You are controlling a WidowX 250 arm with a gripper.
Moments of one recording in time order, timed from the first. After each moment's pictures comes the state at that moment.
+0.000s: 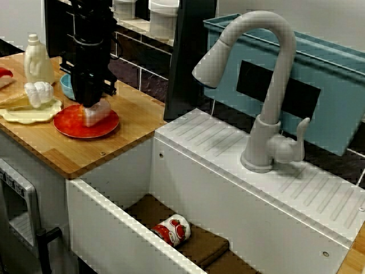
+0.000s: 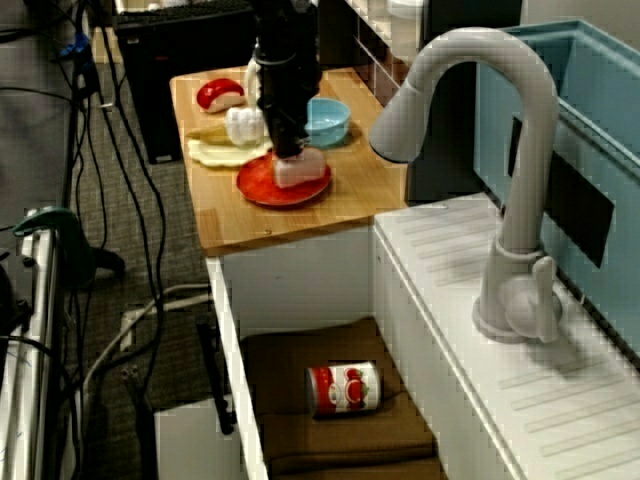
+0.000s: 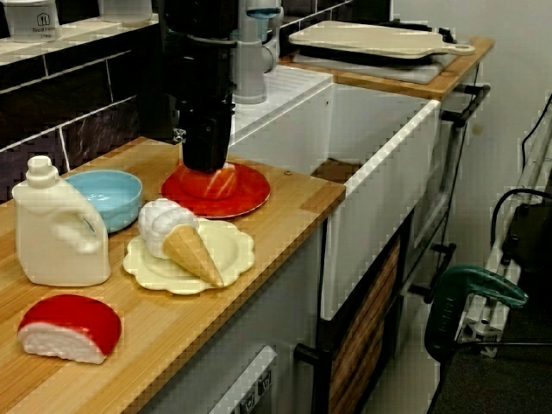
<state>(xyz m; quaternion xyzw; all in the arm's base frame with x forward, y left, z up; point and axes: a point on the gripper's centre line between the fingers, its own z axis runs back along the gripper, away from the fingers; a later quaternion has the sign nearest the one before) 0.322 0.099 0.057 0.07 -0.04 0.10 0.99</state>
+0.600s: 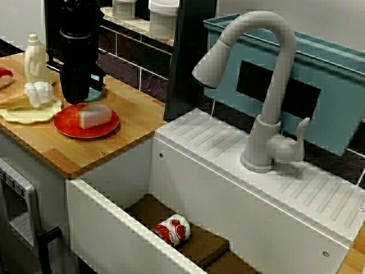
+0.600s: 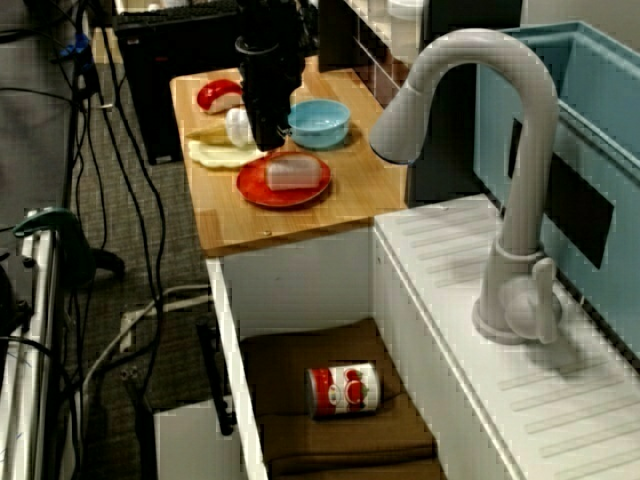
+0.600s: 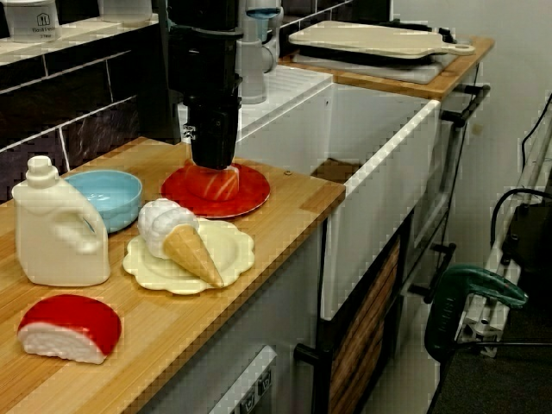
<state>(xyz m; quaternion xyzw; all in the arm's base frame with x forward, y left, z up) 0.308 0.105 0.065 0.06 -0.03 0.12 0.99</state>
